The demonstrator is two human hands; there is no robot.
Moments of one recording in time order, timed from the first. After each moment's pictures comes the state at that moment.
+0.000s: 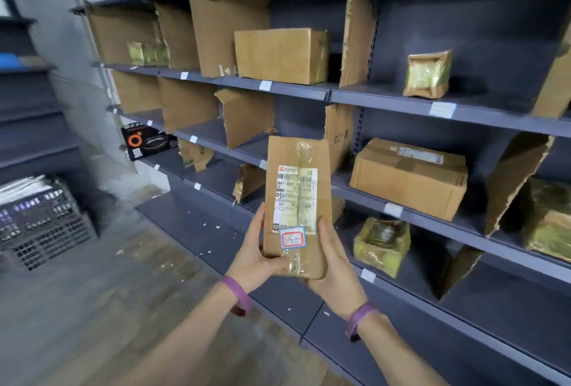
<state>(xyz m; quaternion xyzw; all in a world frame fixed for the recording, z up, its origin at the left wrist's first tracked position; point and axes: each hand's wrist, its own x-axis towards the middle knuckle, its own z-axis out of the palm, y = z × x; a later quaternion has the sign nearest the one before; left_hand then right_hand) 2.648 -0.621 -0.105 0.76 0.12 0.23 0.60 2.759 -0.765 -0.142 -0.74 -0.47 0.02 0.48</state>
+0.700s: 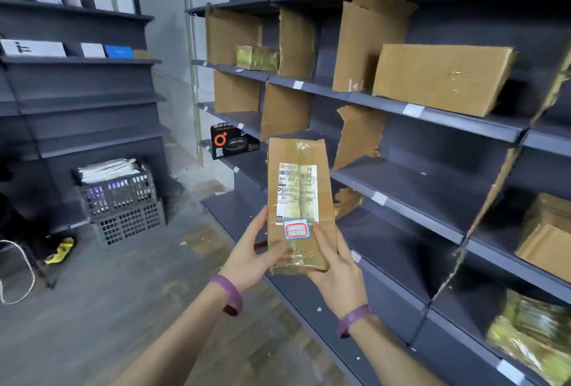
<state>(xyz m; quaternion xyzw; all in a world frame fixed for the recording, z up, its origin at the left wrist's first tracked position) 2.529 -0.319 -0.104 0.73 0.22 0.32 0.56 2.678 -0.440 -0.142 -0.77 -0.49 -0.06 0.40</state>
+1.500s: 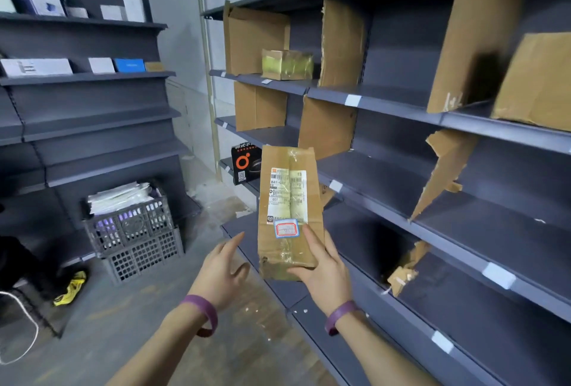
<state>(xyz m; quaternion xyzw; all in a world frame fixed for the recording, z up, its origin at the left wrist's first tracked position) 2.567 0.007 -0.123 0.85 0.39 0.25 0.27 2.754 -0.104 -0.153 -0.76 -0.48 0.01 0.44</state>
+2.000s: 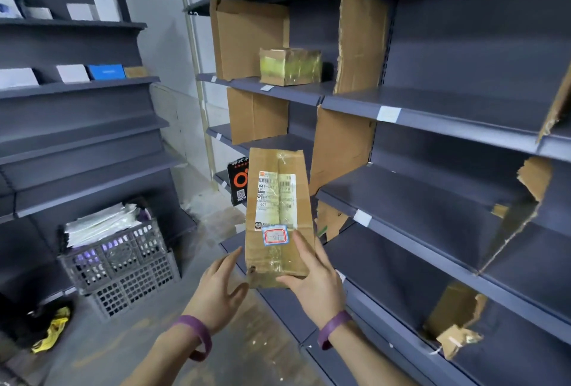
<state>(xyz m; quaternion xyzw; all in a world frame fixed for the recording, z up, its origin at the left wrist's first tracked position) 2.626 0.180 -0.130 0.87 0.37 0.20 0.26 2.802 0.071 -0.151 -0.76 -0.48 0.00 0.45</state>
